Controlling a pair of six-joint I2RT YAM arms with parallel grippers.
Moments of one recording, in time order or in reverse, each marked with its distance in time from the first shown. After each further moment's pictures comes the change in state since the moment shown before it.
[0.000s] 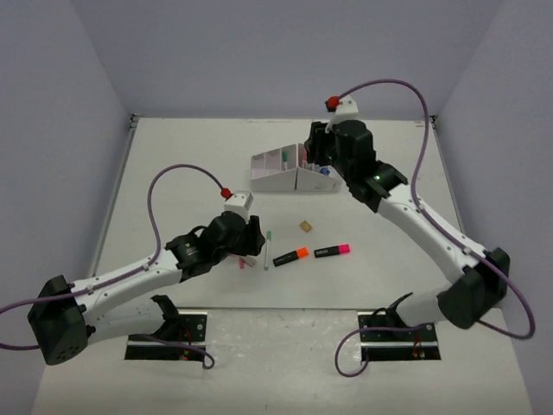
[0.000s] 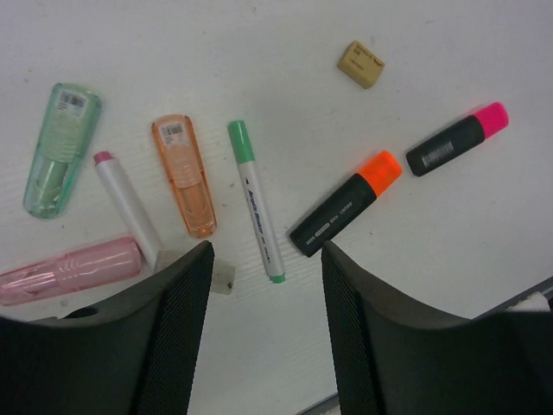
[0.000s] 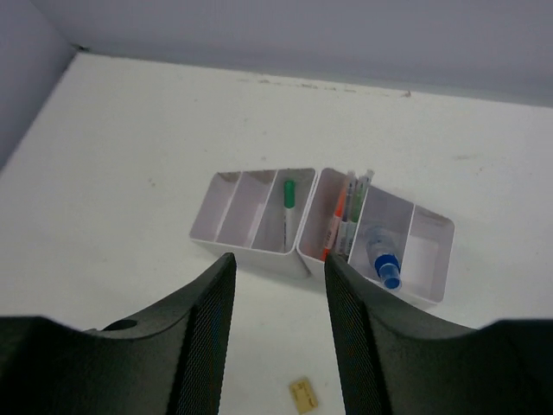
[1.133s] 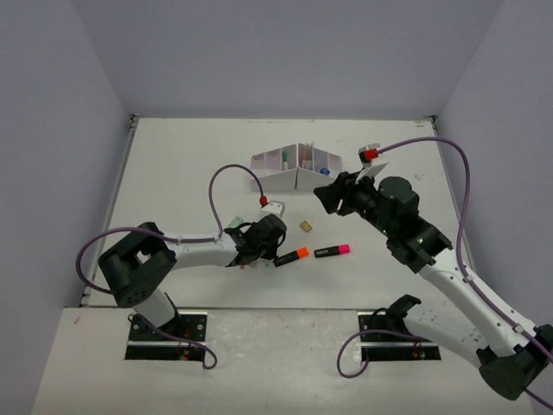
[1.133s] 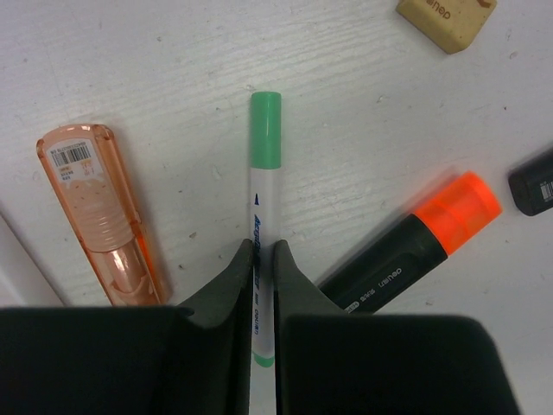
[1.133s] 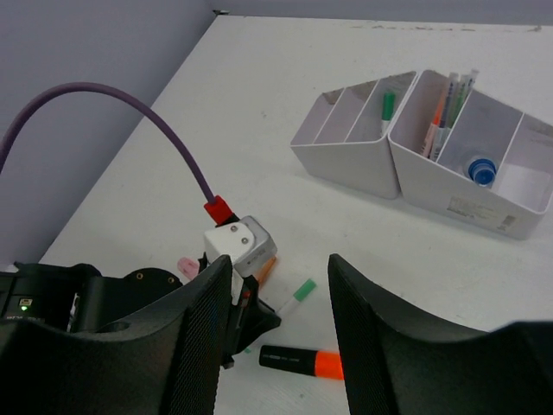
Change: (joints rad) left arm -0.064 0.569 0.126 0.174 -0.046 -0.014; right arm 0.020 -0.560 -0.462 0.025 -0.254 0.141
